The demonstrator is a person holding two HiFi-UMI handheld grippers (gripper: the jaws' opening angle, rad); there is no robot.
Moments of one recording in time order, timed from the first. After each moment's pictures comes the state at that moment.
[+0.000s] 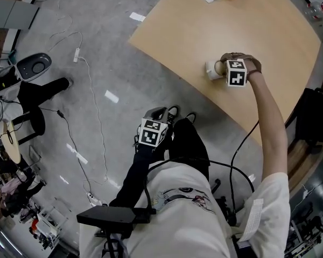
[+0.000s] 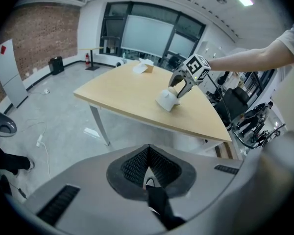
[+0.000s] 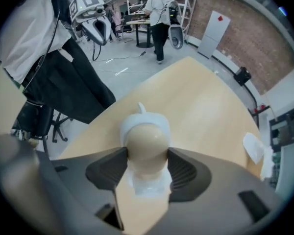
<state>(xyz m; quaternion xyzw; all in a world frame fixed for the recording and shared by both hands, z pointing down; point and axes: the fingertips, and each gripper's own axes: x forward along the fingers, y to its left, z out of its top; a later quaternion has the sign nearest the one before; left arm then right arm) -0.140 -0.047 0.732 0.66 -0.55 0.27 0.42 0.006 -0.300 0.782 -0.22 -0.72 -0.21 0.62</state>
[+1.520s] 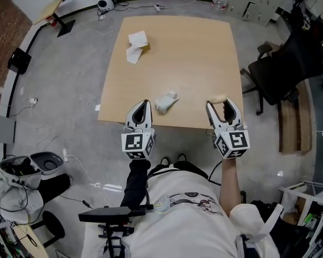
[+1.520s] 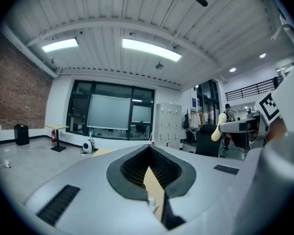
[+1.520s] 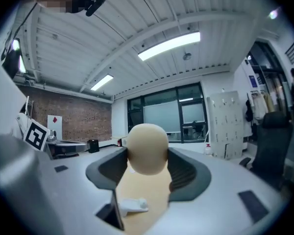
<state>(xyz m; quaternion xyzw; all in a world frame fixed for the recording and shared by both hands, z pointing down) -0.061 -0.215 0.434 0.85 -0.53 0.02 0.05 0.176 -0.181 0.409 0.59 -0.80 0.06 0.03</state>
